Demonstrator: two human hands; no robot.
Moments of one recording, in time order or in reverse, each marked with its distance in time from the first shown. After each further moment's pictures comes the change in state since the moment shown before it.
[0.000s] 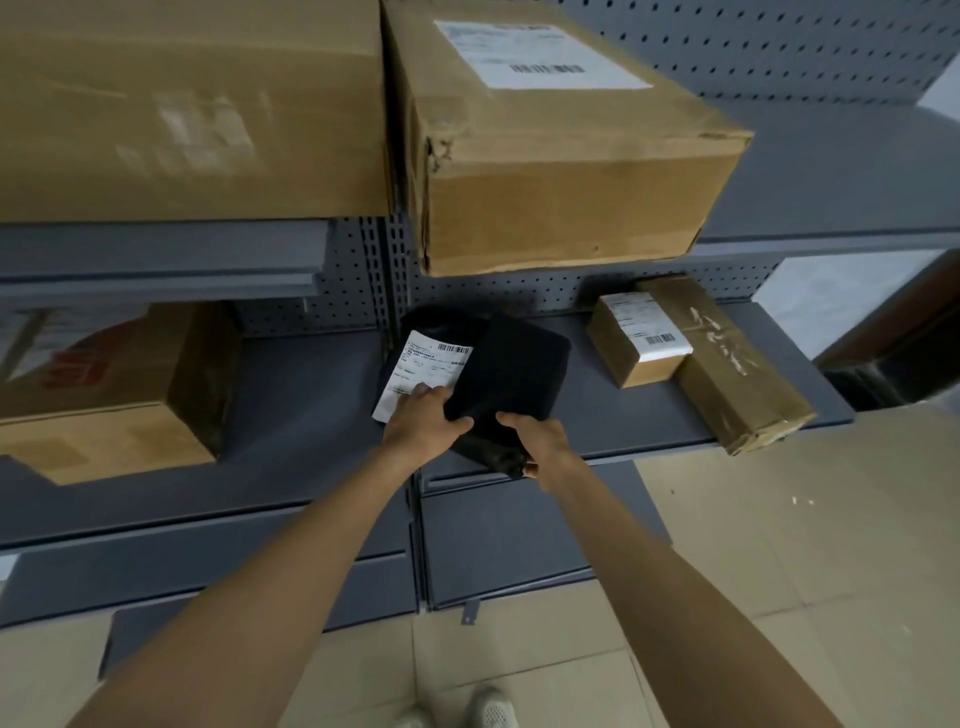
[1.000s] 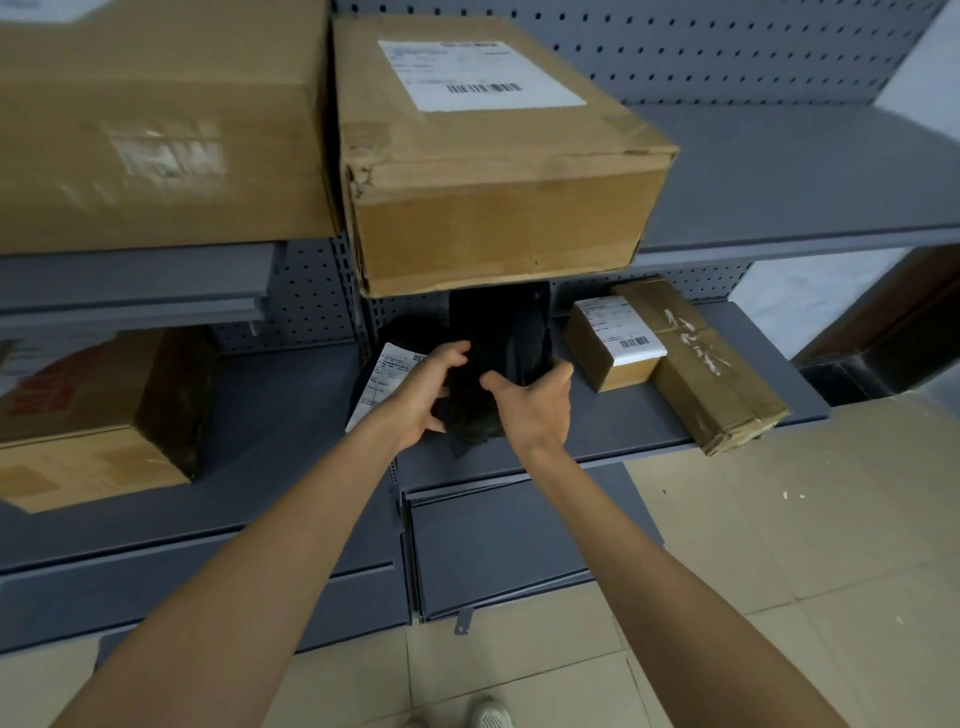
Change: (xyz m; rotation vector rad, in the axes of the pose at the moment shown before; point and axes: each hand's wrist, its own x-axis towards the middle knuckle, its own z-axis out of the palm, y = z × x) left_hand 0.003 0.067 -0.031 -0.884 -0.199 -0.127; right_hand -0.041 -0.040 -0.012 -0.099 0.342 -0.506
